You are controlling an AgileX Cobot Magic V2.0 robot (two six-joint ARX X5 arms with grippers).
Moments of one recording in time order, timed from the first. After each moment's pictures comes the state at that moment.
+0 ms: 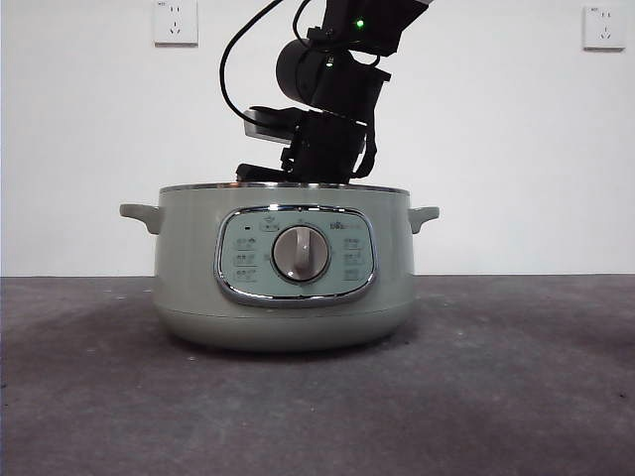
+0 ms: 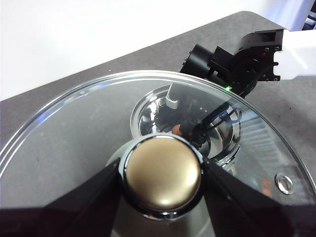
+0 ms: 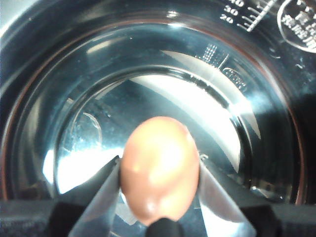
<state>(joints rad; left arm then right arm) -0.31 0.91 1.58 -1.12 0.15 0.11 0.63 2.22 1.95 -0.86 -0.09 -0.13</state>
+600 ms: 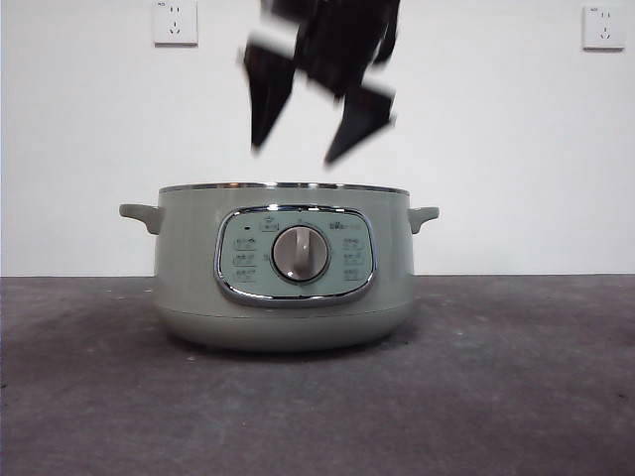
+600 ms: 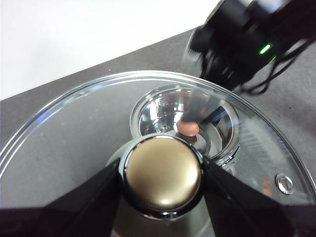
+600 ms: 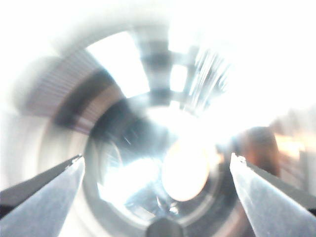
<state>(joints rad) -0.31 0.91 1.58 -1.12 0.15 0.11 0.63 1.98 1.97 -0.89 -0.10 -0.10</state>
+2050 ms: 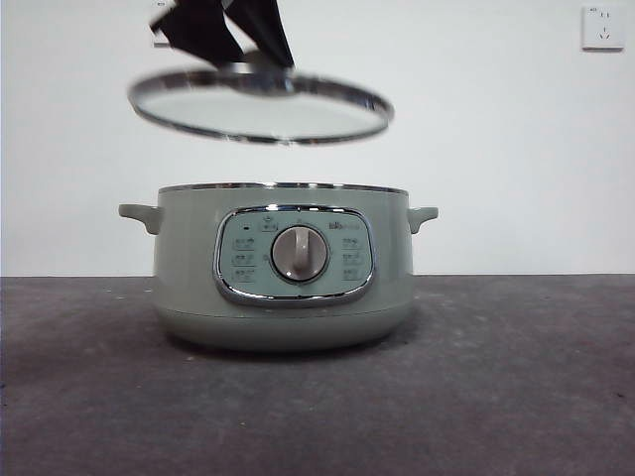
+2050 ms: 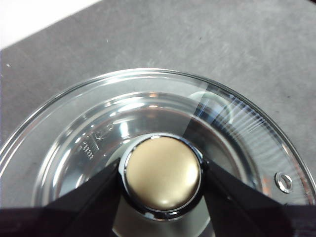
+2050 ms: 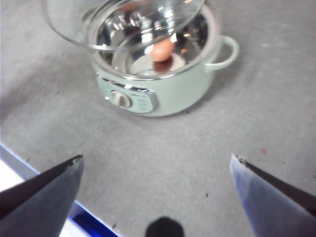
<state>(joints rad) -0.49 1.61 1.58 -0.60 0.21 0.12 0.63 0.75 1.16 -1.05 -0.02 0.06</state>
